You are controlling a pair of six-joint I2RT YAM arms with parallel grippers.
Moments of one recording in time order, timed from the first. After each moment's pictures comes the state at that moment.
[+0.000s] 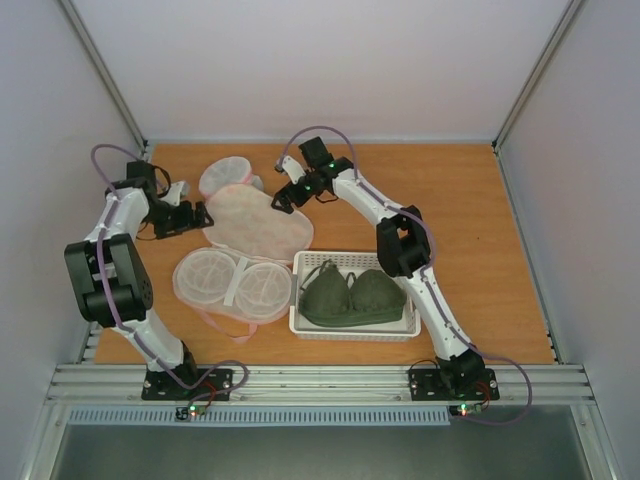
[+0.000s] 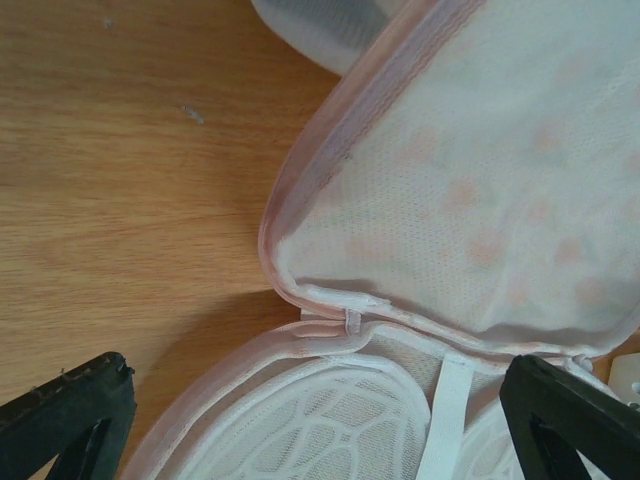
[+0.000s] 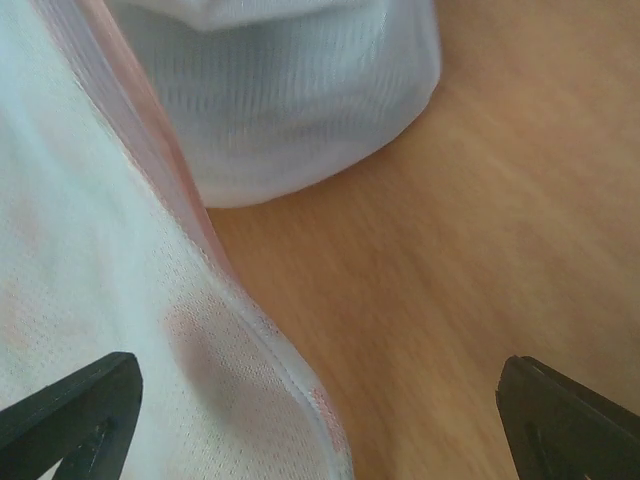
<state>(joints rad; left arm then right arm) 0.25 1.73 1.31 -0.90 0.44 0.09 0.53 2.60 2.39 -0.70 -0.45 -0.20</state>
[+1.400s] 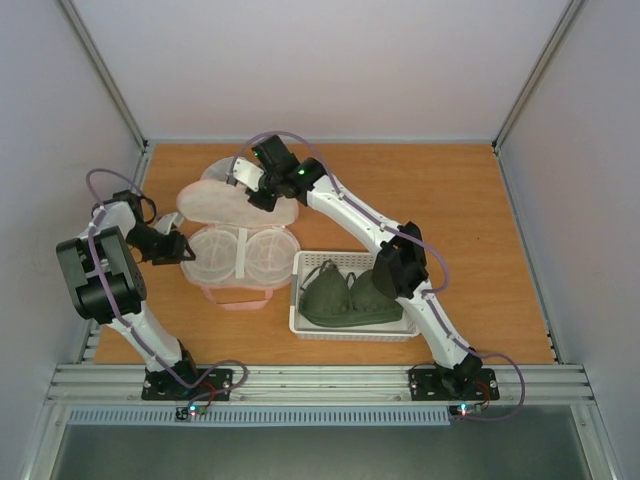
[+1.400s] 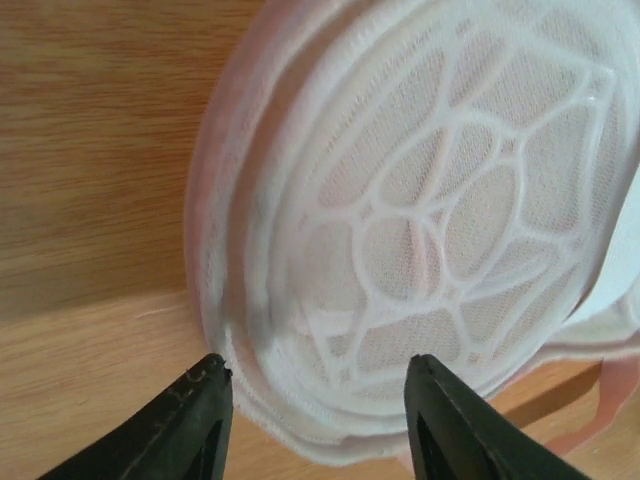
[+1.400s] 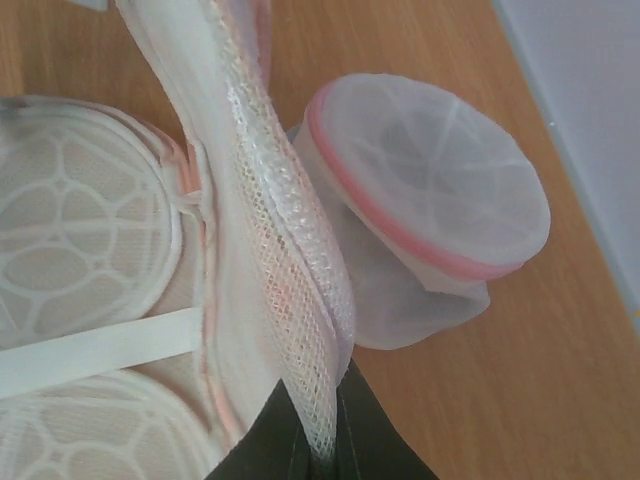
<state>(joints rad) 0.40 1.79 1.19 -1.02 0.44 0.39 0.76 2.43 2.45 -0.79 -0.17 -0.51</state>
